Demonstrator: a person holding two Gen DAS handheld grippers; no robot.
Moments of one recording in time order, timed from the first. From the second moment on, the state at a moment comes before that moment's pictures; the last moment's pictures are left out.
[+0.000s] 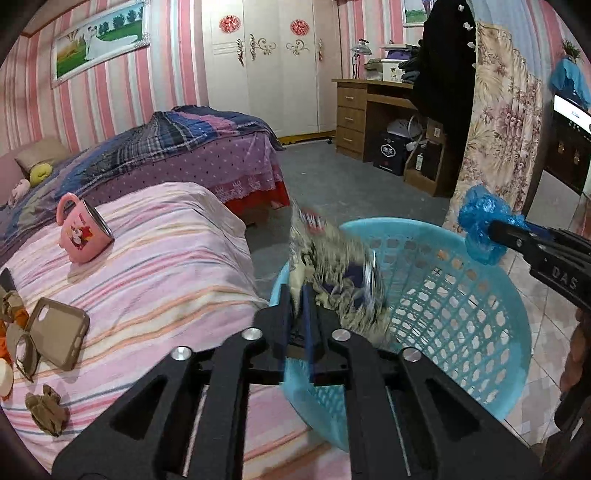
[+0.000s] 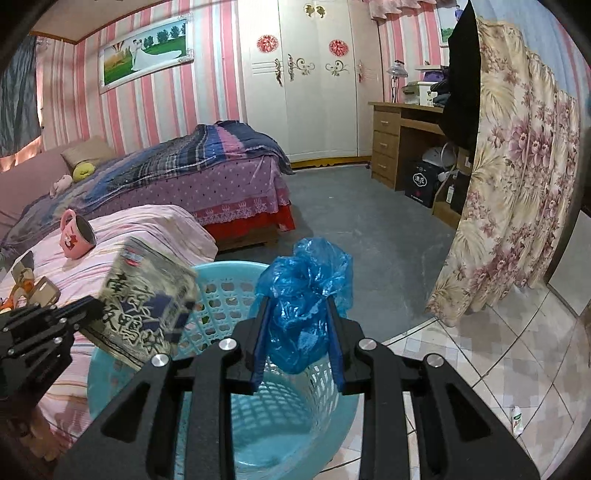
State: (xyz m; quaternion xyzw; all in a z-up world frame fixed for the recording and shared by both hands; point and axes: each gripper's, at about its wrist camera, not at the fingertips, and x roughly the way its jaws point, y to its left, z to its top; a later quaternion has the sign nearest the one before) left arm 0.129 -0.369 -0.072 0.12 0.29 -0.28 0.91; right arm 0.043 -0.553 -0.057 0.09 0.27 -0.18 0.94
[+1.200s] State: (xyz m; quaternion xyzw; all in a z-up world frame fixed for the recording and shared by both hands) left arm 0.080 -0.156 -0.011 0.07 0.18 -0.09 0.98; right arm 0.065 -0.452 -0.039 0.07 0.26 -0.14 0.95
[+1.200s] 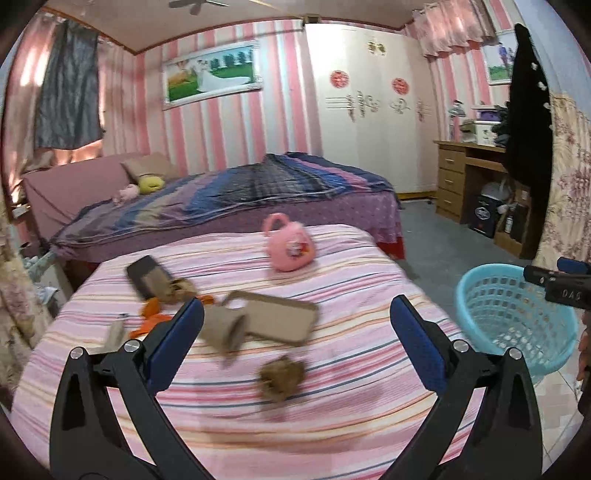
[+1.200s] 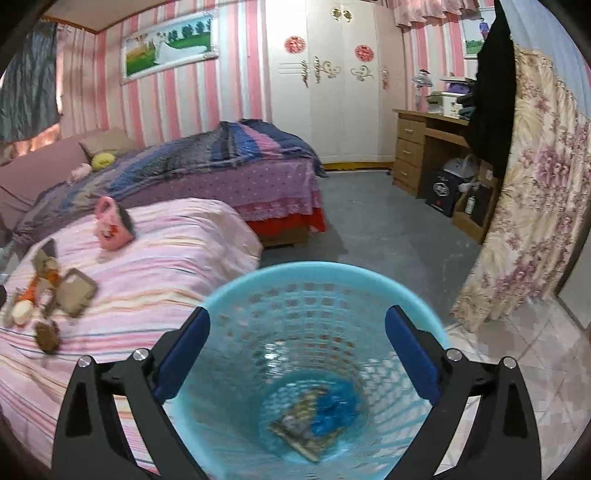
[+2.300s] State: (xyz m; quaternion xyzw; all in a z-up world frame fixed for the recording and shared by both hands) left arm 0.098 0.075 -0.050 0.00 0.25 0.07 0.97; right arm 0.133 -0.187 -0.075 -0.04 0.32 0.07 0.94
